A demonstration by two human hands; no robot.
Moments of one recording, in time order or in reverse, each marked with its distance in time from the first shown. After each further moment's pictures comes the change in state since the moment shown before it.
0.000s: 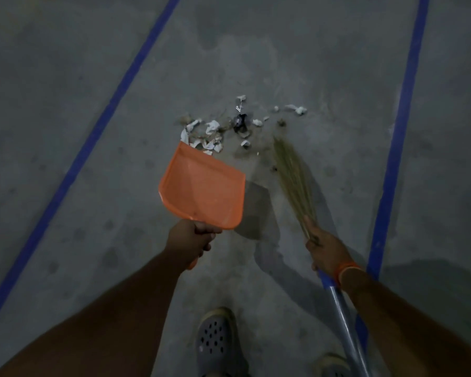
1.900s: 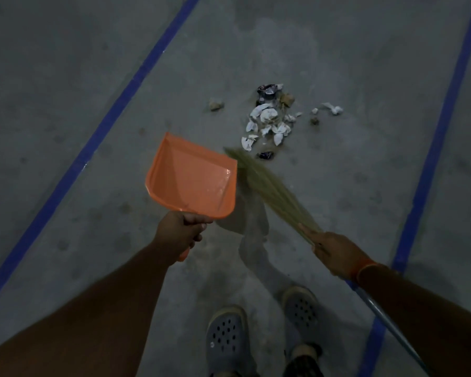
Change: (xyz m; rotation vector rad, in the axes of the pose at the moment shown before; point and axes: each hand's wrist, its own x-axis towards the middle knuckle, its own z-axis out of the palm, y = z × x) left_hand 0.020 -0.055 -0.074 -0.279 0.068 -0.066; right_hand 0.028 -0.051 0.029 -0.716 -0.283 -0.339
